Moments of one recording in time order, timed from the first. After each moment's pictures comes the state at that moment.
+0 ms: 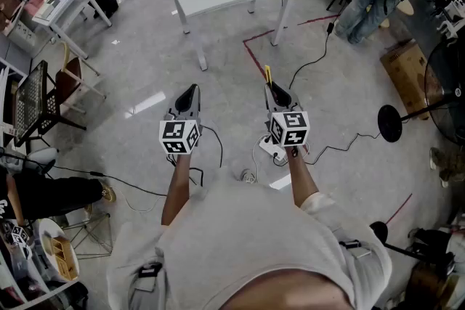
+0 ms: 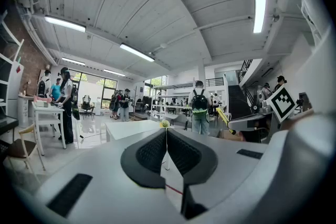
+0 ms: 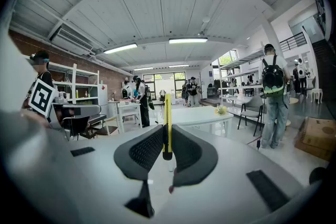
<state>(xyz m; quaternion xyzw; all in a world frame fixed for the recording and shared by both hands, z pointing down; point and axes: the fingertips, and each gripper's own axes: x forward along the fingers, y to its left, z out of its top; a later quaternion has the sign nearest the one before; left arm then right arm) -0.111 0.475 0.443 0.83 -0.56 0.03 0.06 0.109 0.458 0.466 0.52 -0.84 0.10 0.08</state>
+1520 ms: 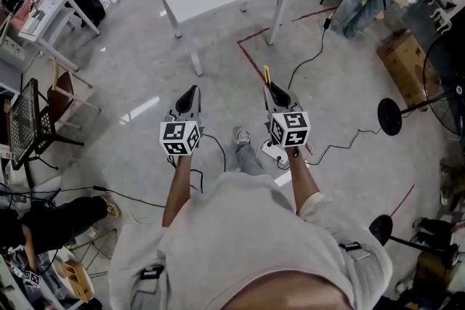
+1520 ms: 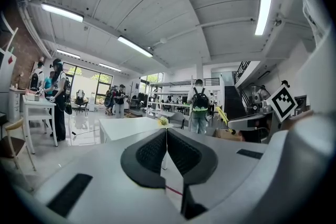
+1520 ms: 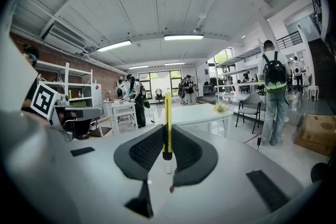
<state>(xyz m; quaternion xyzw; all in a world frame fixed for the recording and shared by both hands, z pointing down) -0.128 0.401 0.468 0.84 -0.53 0.03 0.07 0.088 0.399 0.485 0.54 -0.83 0.11 0.08</state>
